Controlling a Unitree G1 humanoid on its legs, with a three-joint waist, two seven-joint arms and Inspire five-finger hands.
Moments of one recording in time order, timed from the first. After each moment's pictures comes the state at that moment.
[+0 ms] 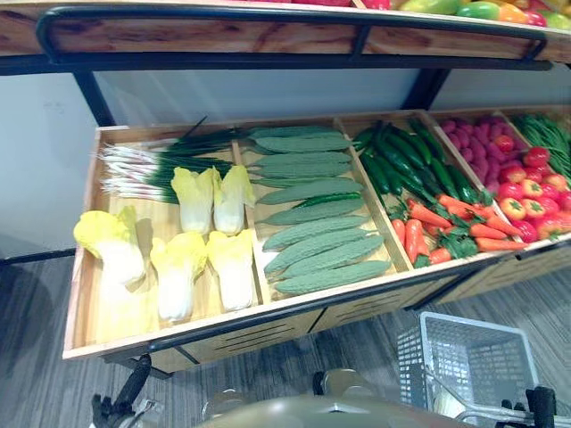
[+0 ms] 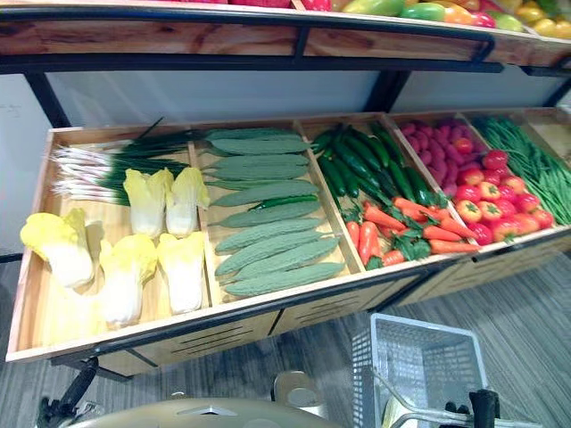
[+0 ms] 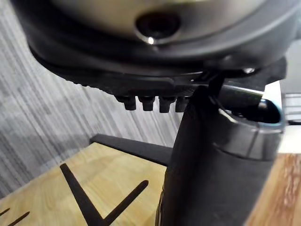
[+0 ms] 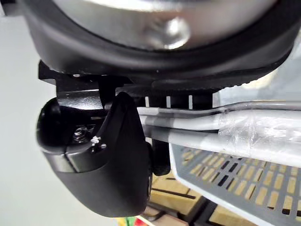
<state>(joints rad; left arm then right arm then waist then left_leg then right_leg) 0.18 -0.02 0.75 0.82 -0.46 -0.22 0.21 0.38 0.02 -0.84 0.44 1.03 -0.08 0.00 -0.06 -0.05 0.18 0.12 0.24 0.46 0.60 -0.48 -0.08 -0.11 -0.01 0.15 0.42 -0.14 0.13</state>
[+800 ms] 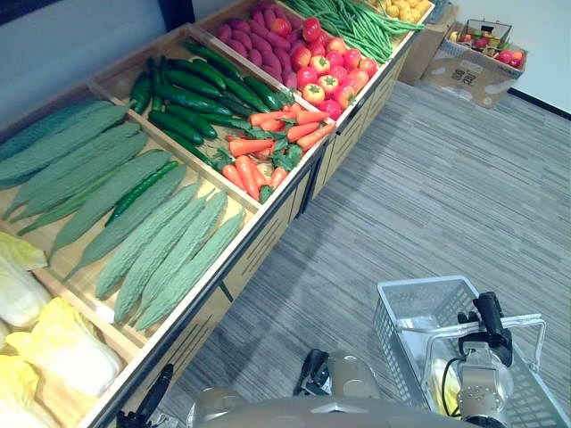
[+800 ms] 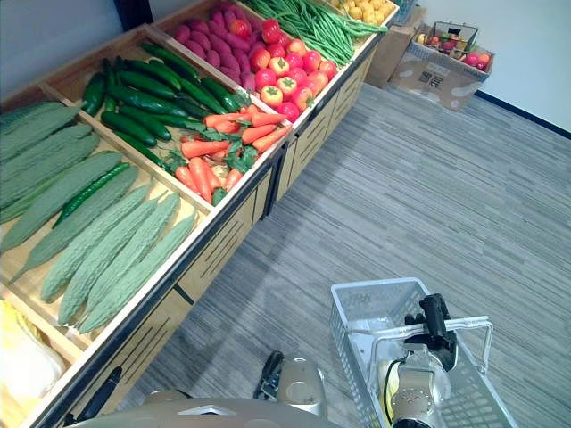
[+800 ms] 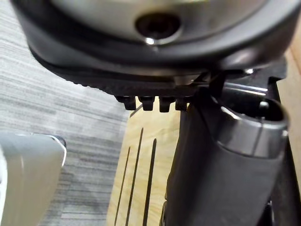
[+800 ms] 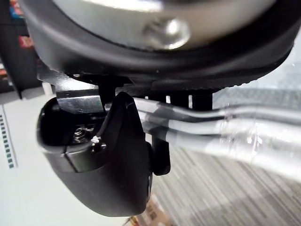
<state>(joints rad) 0.23 0.00 0.65 0.93 -0.54 -0.20 0.19 0.12 -0.14 -0.53 0.54 0.95 -0.12 -0.01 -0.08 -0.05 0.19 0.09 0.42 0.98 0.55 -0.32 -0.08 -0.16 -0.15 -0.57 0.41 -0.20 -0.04</state>
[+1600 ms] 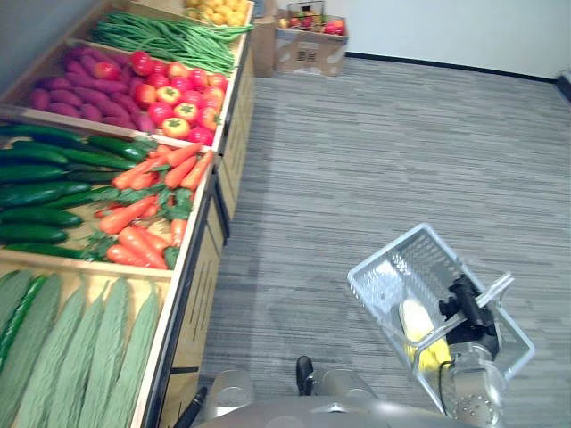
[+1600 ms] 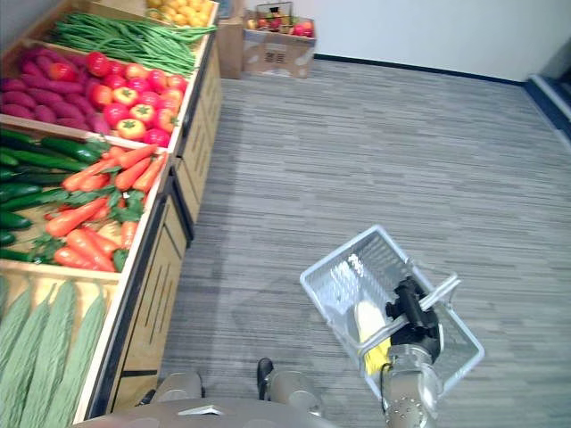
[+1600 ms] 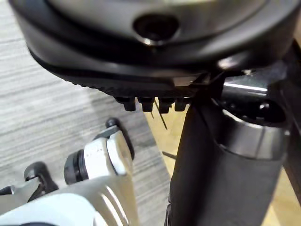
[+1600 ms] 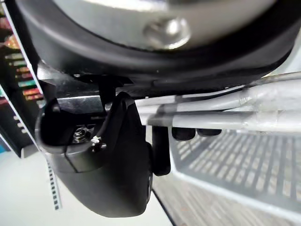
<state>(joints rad) 0.32 -0.02 0.47 0.98 -0.66 -0.08 0.06 0.27 -0.13 -0.34 0.34 0.86 -0.13 0.02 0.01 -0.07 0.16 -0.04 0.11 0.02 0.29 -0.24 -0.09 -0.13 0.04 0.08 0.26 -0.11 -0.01</state>
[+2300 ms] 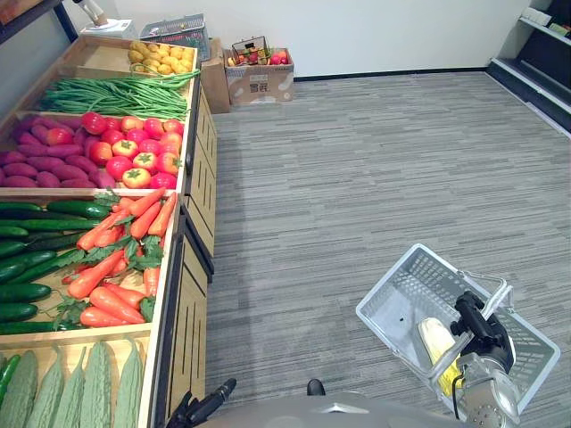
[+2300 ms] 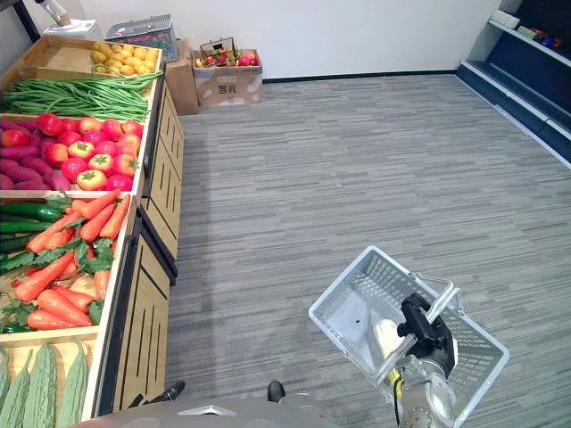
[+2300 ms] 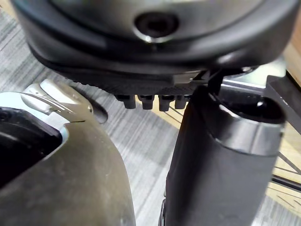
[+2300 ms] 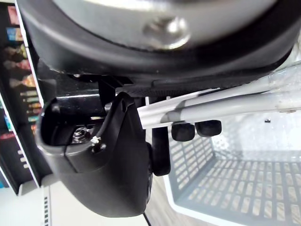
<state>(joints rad) 0.31 0.03 0.27 0.97 -0.42 -0.12 -0.05 0.26 -0.19 -0.38 0.42 0.71 -0.11 -0.04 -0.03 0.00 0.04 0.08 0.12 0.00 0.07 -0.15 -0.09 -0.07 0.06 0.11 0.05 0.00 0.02</state>
